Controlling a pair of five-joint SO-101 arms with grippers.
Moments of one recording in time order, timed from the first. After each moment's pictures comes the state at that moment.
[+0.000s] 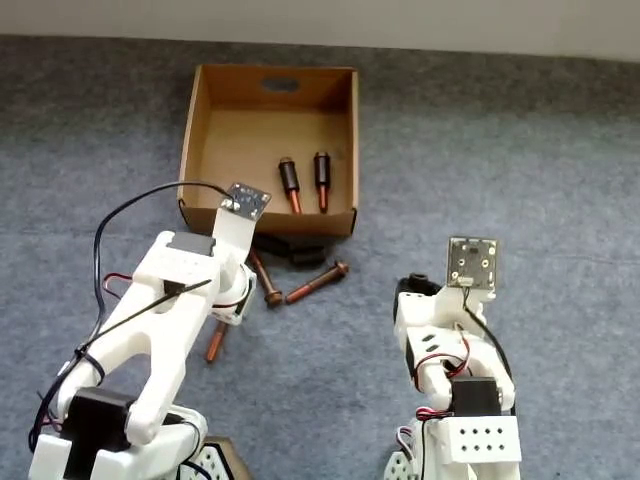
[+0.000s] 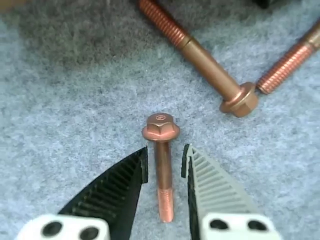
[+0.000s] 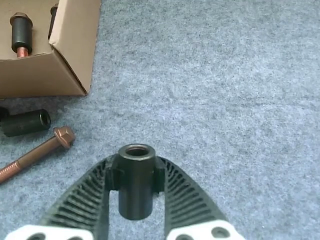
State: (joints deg) left arm 5.8 -15.1 47.7 61.1 -6.4; right arm -5.5 -85.4 85.8 46.3 -4.5
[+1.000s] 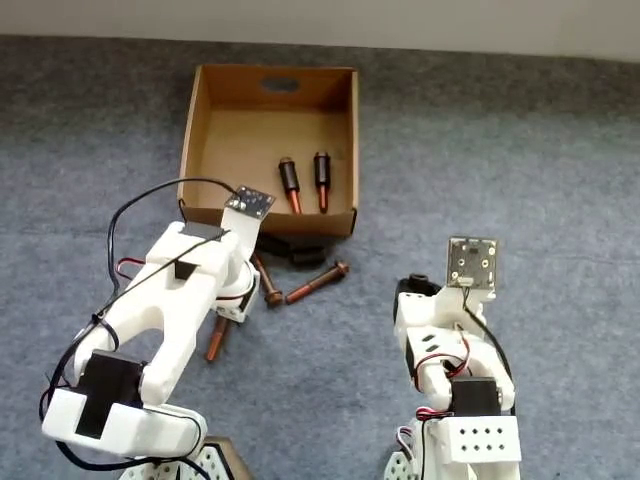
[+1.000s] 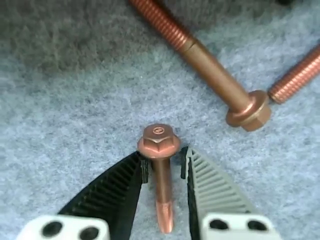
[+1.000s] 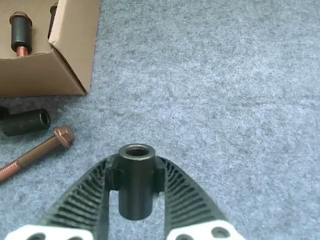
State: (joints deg) left arm 5.8 -3.2 42.3 59.3 -6.5; right arm -5.5 -85.4 85.8 46.3 -4.5
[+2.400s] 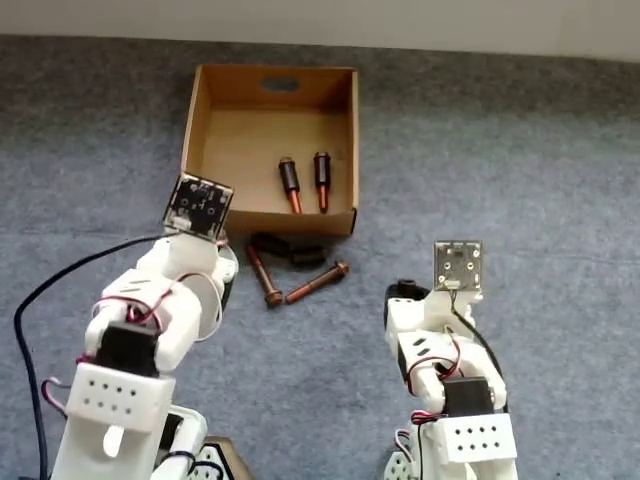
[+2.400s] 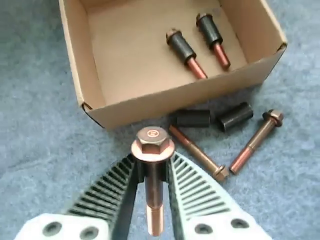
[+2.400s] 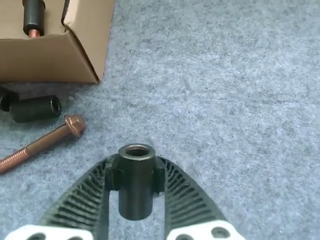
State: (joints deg) left arm 5.7 -67.0 57.8 59.4 -6.5; right arm -8.8 -85.4 88.8 44.1 -4.5
